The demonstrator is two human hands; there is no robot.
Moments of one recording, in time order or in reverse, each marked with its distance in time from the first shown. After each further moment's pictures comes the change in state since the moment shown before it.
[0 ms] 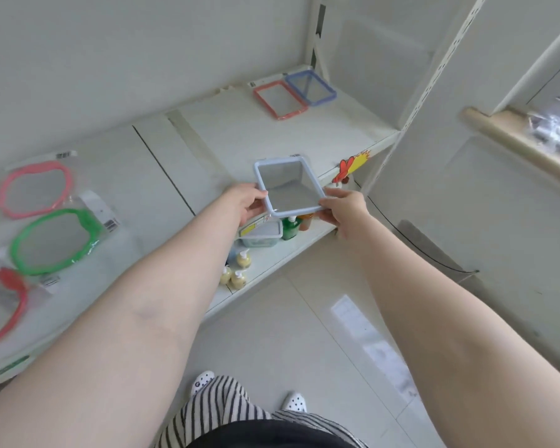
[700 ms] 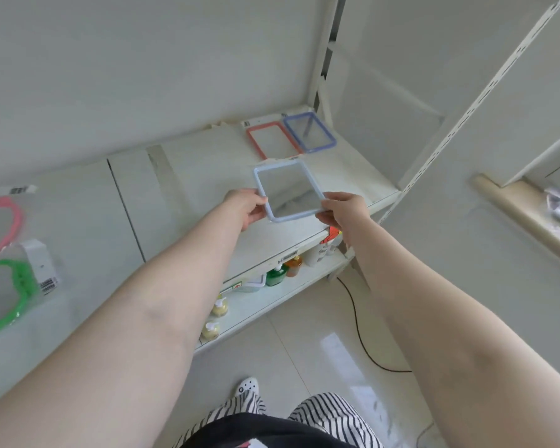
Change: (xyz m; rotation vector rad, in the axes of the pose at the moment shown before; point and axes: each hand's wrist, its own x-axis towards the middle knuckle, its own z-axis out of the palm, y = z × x) left_hand 0.134 0.094 0.067 -0.116 0.079 0.068; right_hand 0.143 -0.119 -0.008 -0.038 -0.046 -0.090
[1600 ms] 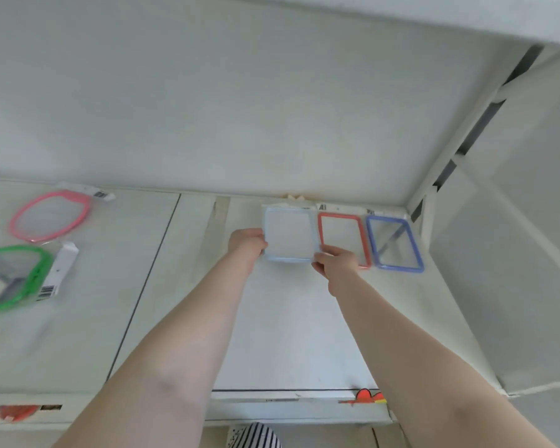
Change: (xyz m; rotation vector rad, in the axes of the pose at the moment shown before) left_hand 0.134 0.055 -0.036 -0.166 0.556 0.289; right_hand 0.195 -0.039 0.149 -0.116 -0.413 -0.006
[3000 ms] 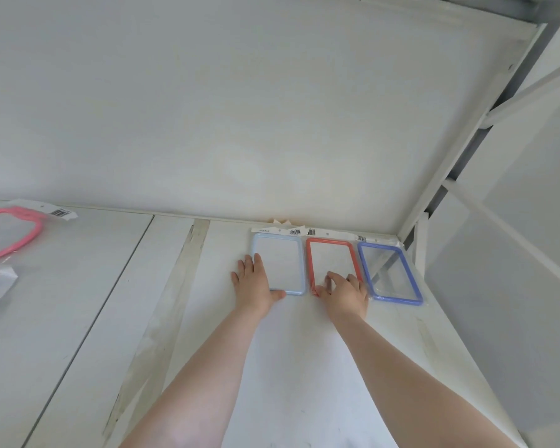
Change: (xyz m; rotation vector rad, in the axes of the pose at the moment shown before) left_hand 0.046 -0.069 0.054 1.017 0.008 0.352; right_hand 0.064 0.023 -0.035 -1.102 0.215 -0.410
